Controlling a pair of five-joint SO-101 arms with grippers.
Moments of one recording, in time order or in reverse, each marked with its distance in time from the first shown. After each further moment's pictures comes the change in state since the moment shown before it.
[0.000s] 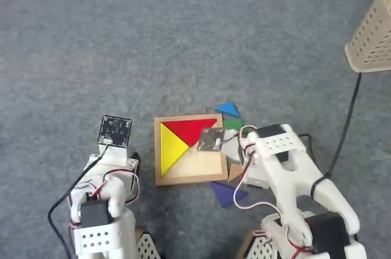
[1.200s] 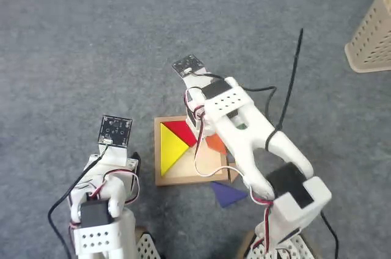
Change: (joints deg) left arm 0.0 0.0 0.0 0.0 0.0; right arm -16.9 27.4 -43.7 7.4 -59.7
